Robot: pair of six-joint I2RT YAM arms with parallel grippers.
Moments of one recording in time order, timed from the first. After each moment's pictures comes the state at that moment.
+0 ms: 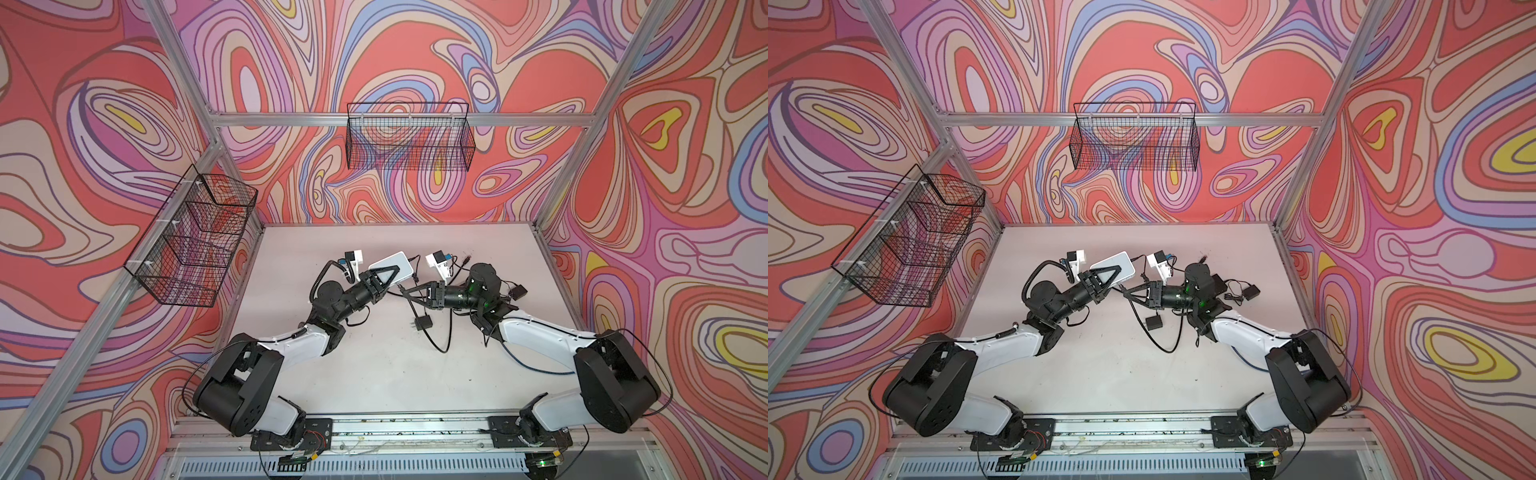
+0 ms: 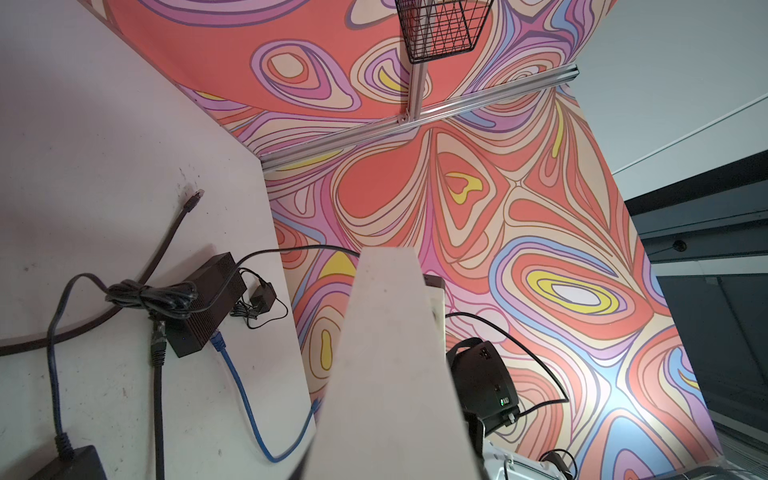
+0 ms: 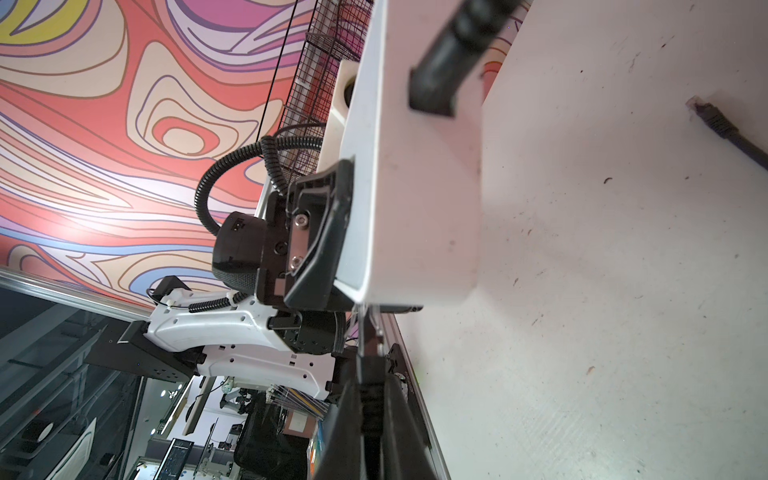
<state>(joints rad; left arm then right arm) -0.49 1.46 0.58 1.06 0.48 -1.41 0.50 1.45 0.75 0.61 -0.91 1.02</state>
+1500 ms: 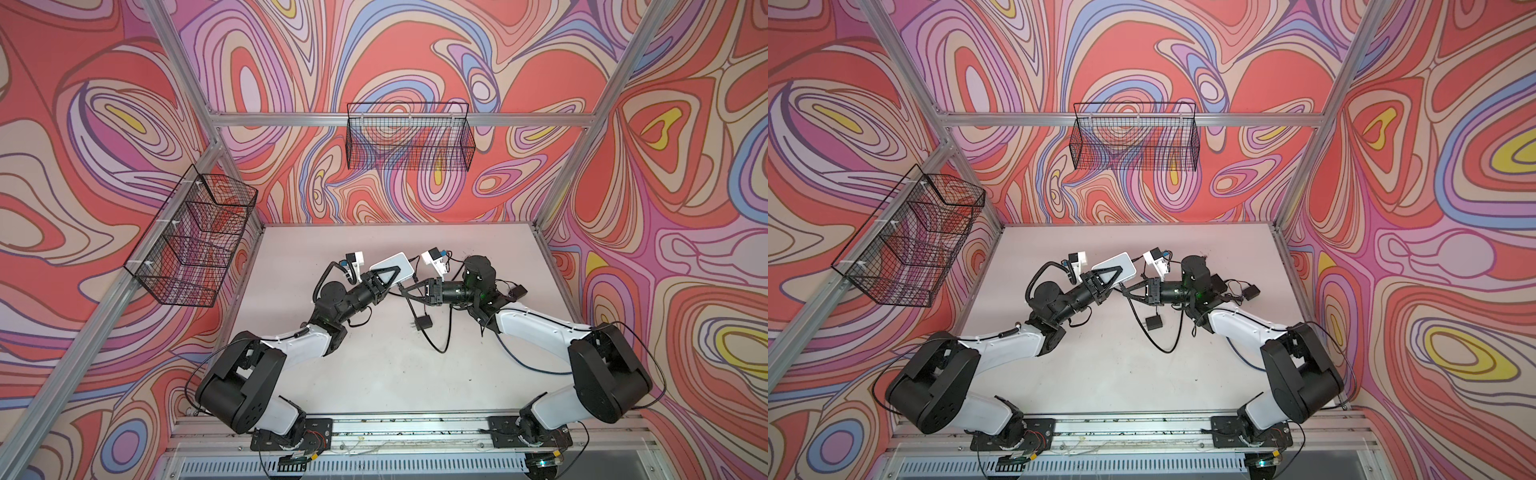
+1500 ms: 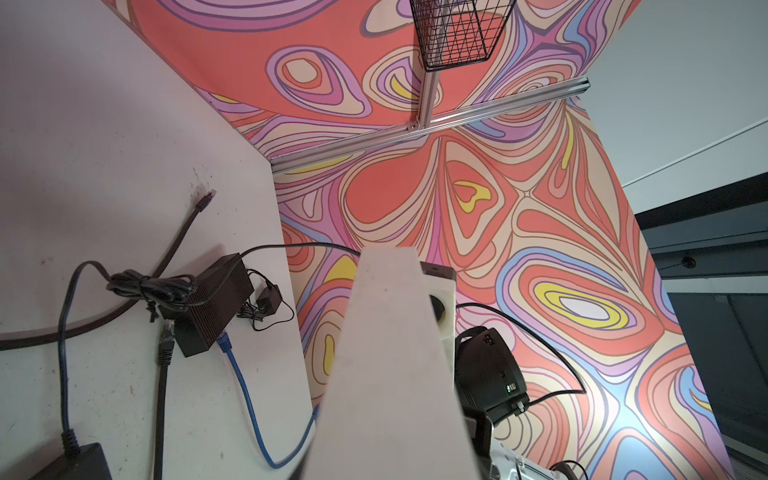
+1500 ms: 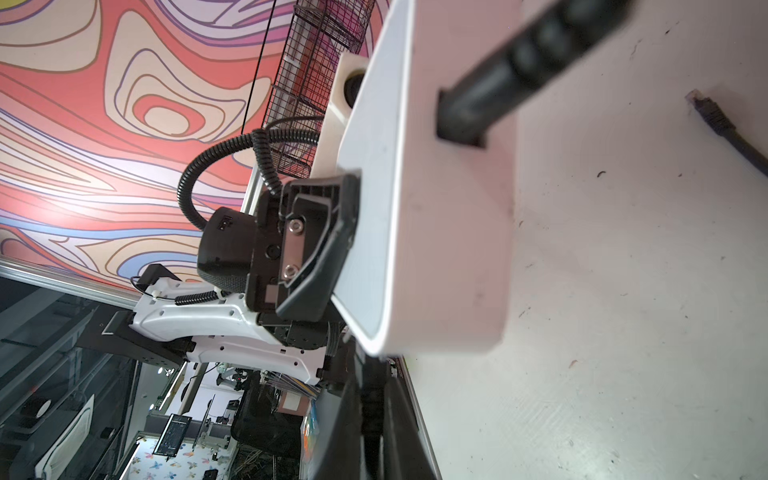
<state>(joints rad) -0.51 1.47 0.58 1.05 0.45 -1.43 0.48 1.51 0.84 0.50 -0.98 0.94</state>
